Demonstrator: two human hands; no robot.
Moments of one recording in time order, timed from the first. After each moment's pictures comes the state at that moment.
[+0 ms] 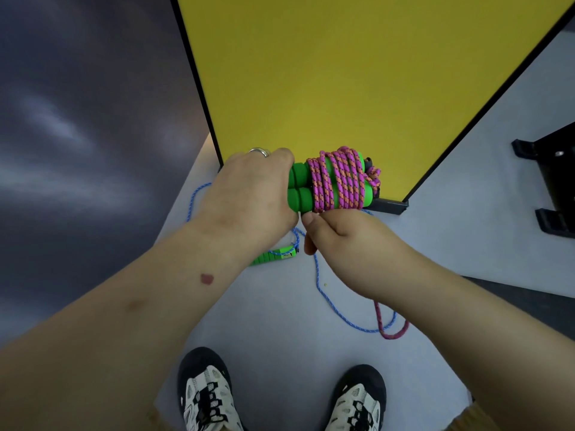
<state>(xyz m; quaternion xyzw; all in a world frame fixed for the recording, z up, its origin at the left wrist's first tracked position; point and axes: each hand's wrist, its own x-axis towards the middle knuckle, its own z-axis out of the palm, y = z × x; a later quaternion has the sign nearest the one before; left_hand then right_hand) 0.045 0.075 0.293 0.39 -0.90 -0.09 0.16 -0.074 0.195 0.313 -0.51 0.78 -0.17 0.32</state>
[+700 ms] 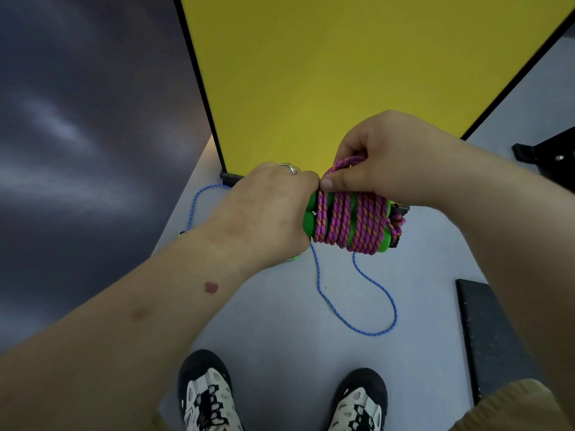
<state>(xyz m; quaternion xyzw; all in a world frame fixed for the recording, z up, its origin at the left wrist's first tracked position) 0.043 0.082 0.296 0.29 -0.95 -0.06 0.10 -0.126 0.148 0.381 -0.60 0.76 -0.11 0.20</state>
